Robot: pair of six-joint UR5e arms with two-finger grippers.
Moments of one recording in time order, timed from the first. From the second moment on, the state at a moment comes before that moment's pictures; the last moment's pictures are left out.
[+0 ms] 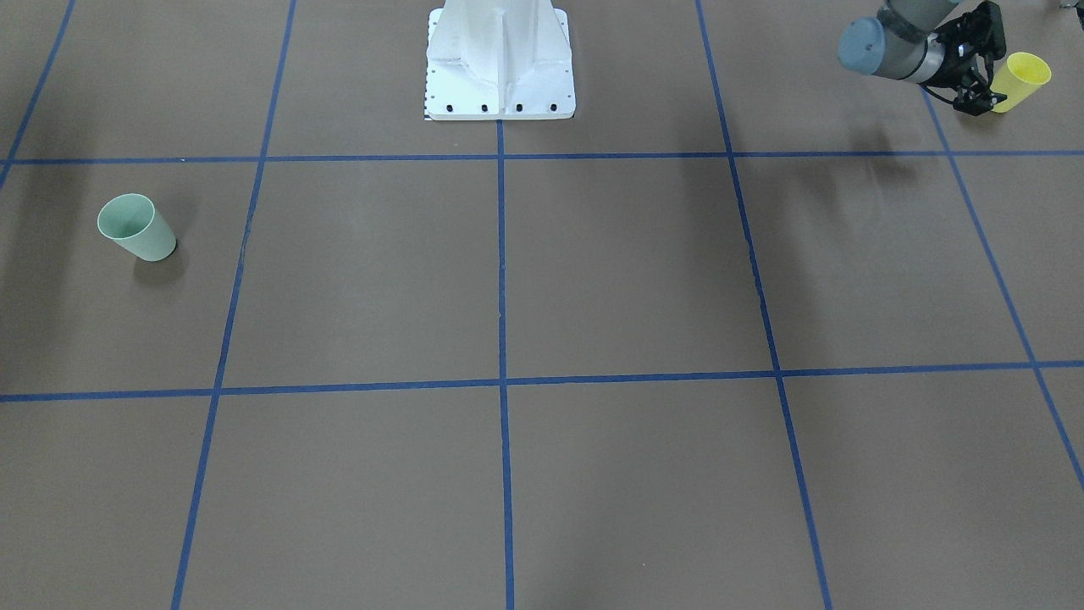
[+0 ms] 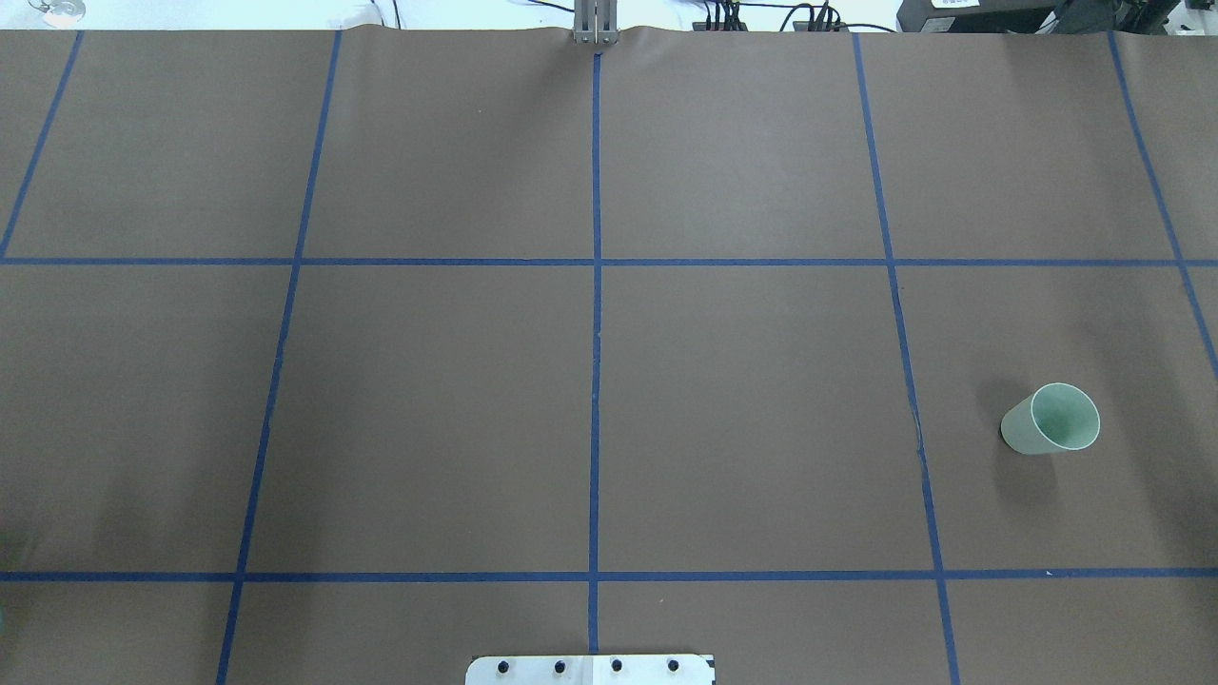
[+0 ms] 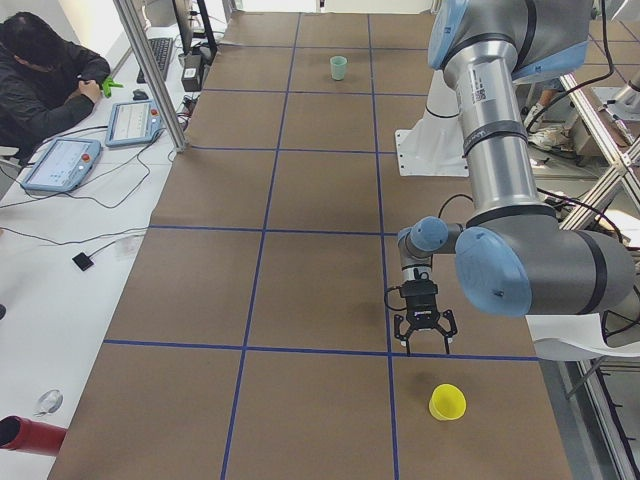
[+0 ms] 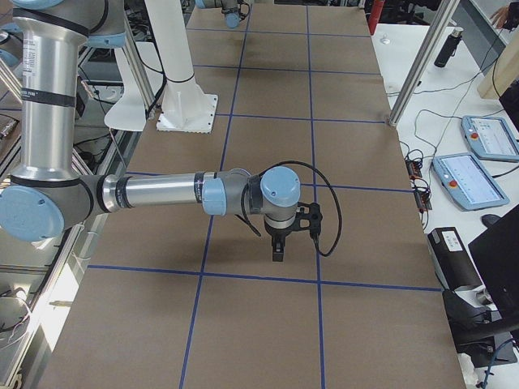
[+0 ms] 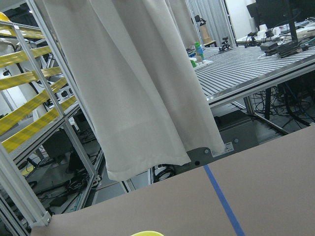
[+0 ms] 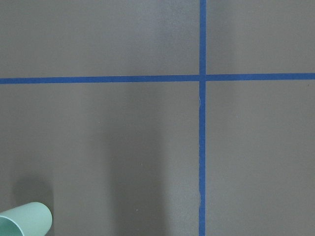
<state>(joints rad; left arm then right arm) -0.10 -1.11 -1.99 -1.11 -1.62 -2.81 1.56 -1.70 1.81 -1.60 2.43 0.07</state>
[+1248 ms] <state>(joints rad) 0.03 -1.14 -1.72 -1.25 -1.66 -3.07 1.56 -1.69 1.83 -1.60 2.43 0.07</state>
